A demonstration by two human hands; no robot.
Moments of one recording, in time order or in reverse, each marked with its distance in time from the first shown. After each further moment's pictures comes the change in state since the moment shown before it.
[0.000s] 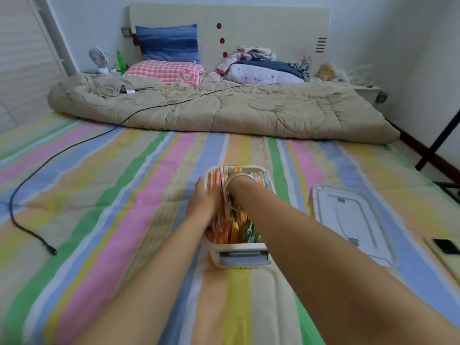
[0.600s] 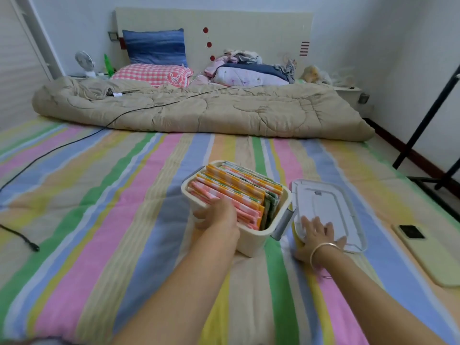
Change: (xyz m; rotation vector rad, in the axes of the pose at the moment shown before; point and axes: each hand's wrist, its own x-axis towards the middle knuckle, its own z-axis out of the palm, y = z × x) left_hand -0.037 0.014 0.081 -0.616 0.108 -0.521; right_hand -0.090 0.205 0.156 0.190 -0.039 0.450
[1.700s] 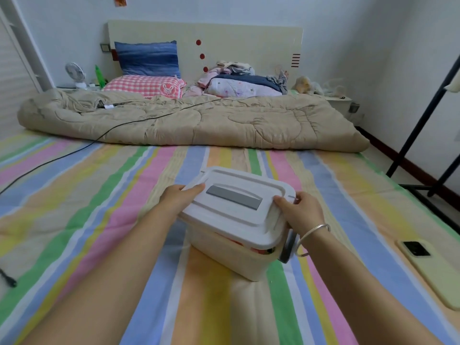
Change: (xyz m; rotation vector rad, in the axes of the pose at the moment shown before) left_hand 0.053 0.100 -0.055 0.581 -0.185 0.415; right_hand -0.024 -0.073 -0.099 1.025 0.333 -0.075
